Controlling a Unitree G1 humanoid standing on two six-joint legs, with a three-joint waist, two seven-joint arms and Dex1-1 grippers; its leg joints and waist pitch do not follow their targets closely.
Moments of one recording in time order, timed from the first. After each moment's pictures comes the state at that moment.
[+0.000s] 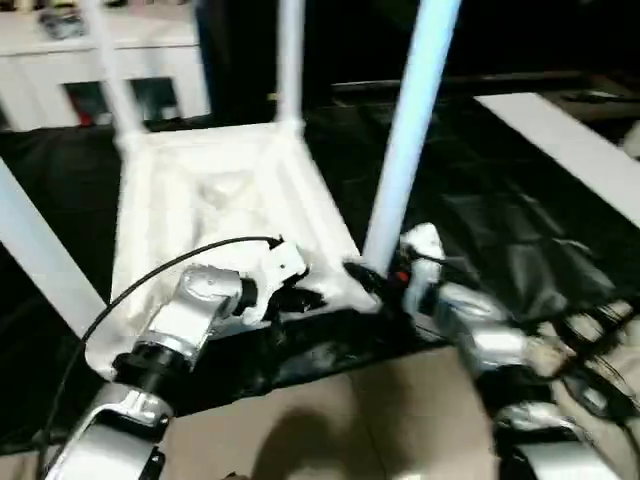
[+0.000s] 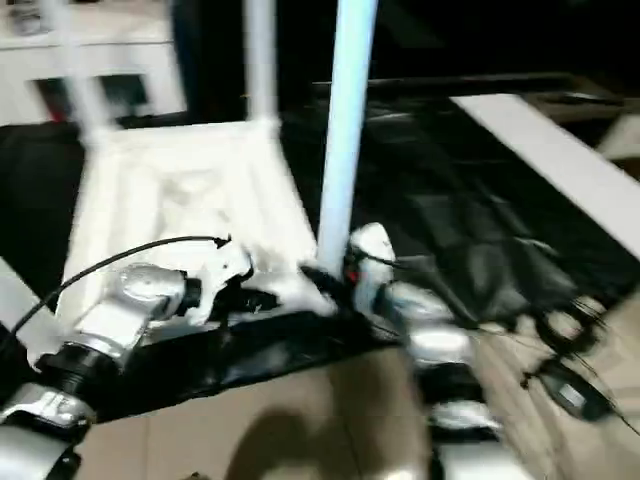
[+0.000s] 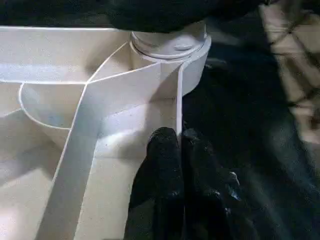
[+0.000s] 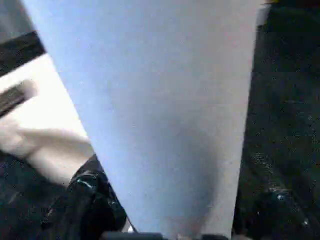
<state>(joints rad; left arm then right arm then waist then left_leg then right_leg) -0.56 0.26 -0.24 0.58 0.07 0.19 -0.99 -0.56 -0.03 -0.06 0.81 0.14 0.01 0.64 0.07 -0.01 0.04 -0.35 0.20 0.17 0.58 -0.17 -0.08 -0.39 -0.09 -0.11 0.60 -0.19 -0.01</state>
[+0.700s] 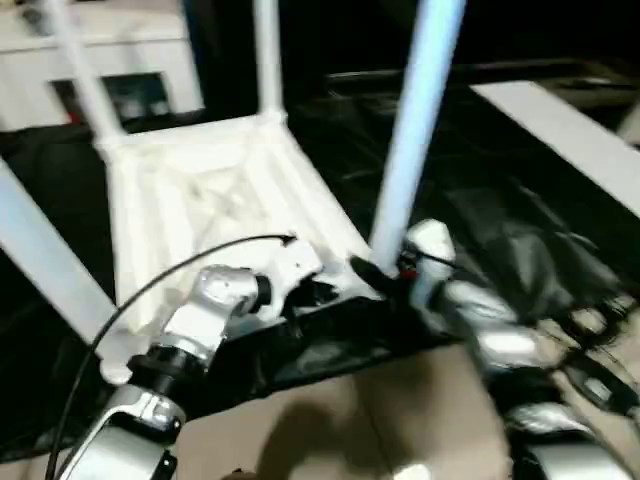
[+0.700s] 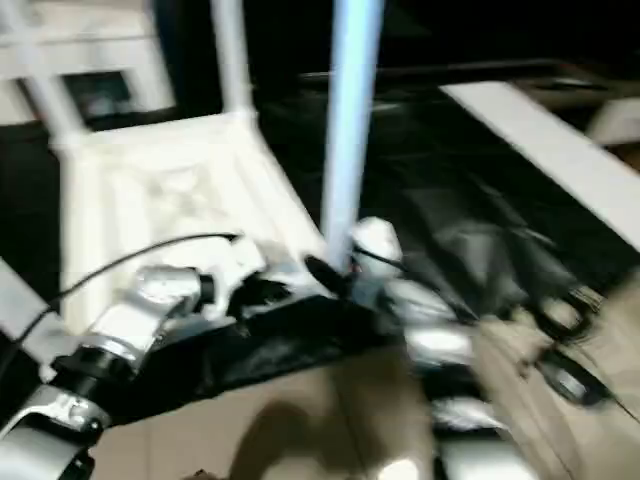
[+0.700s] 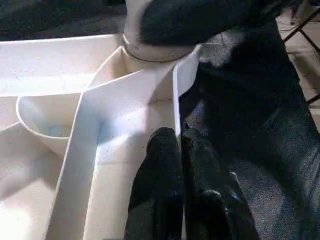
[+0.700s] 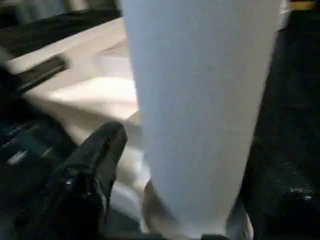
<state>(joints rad) -0.55 0.23 -0.28 0.53 0.08 0.14 -0.99 -0.44 -0.26 -0.02 0.62 0.20 0.01 0.97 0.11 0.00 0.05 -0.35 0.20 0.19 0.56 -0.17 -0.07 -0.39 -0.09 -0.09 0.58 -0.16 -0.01</state>
